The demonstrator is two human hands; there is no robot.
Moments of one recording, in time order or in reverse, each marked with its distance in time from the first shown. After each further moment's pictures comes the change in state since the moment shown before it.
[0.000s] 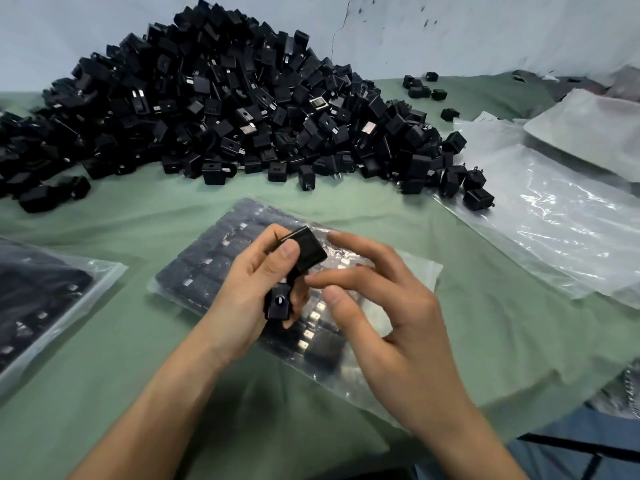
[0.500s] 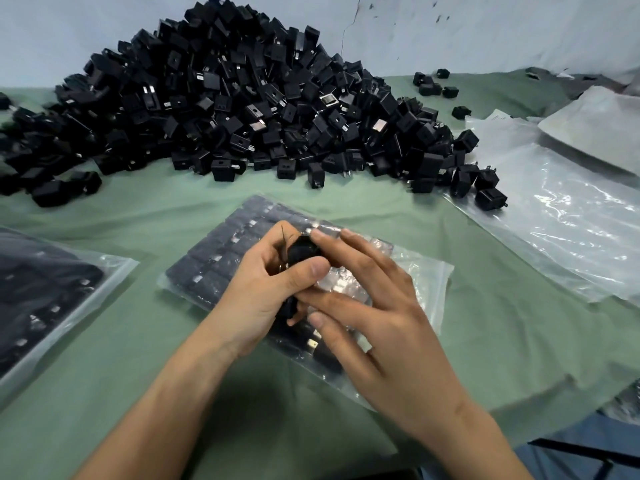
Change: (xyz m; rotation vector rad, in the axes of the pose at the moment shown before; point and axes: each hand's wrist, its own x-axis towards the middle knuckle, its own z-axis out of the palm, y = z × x) left_hand 0.001 0.004 -0.001 0.045 0.026 -0.024; right_hand 0.000 0.012 0.008 -0.361 -0.152 -0.243
